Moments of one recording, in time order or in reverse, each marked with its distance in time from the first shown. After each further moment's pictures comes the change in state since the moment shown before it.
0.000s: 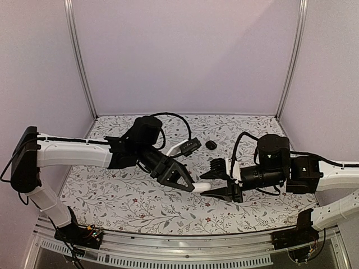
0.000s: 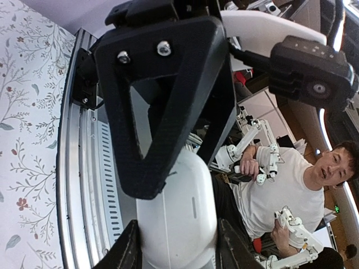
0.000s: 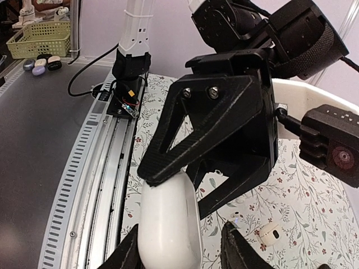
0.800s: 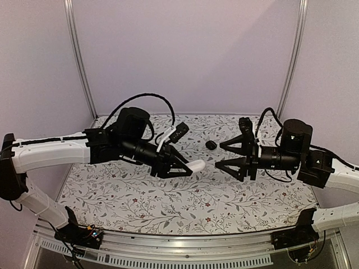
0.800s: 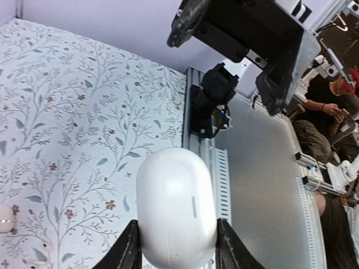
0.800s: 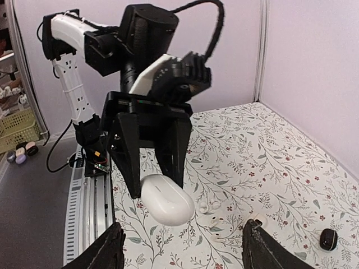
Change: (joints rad) left arm 0.004 -0.164 0.034 -0.293 -0.542 0.391; right arm -0.197 -0.141 -0.034 0.066 -0.046 0.303
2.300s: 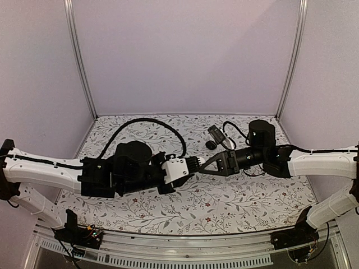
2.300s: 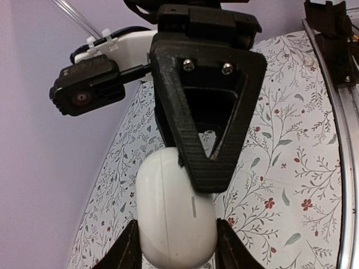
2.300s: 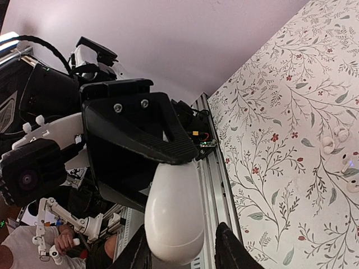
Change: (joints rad) left arm -0.358 -0.099 -0.167 0.230 -1.011 0.683; right arm -0.174 0.425 0.001 0.354 -0.610 0.734
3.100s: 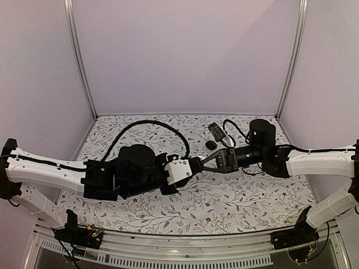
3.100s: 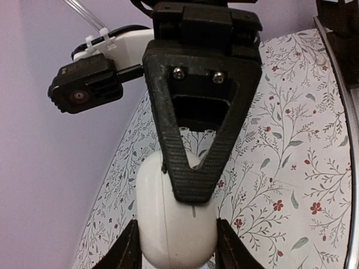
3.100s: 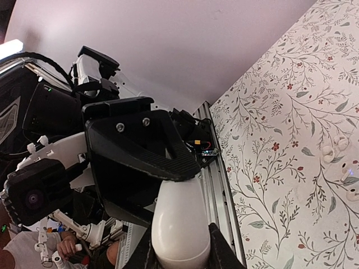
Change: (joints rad) left arm -0.023 0.027 0.002 0.036 -0.077 0.010; right arm -0.003 0.020 -0.001 0.075 0.006 0.063
